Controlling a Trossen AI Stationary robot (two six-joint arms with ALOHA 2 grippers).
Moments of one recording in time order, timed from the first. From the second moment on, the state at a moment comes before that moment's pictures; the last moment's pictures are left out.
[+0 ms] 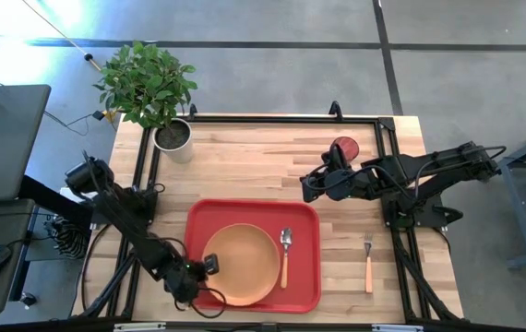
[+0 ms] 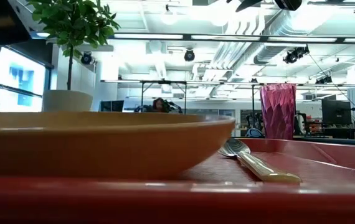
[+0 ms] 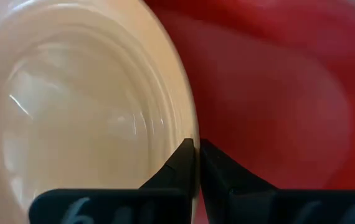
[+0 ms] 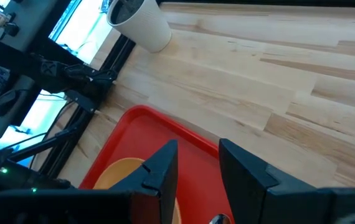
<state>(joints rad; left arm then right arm) -0.84 1.64 0.86 -0.37 -0.25 0.48 0.25 1.32 1.35 -0.83 0.55 1.20</state>
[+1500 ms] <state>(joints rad) -0.77 1.58 1.06 -0.60 -0.24 0.01 0.30 1.32 1.35 -0.83 0.38 1.30</state>
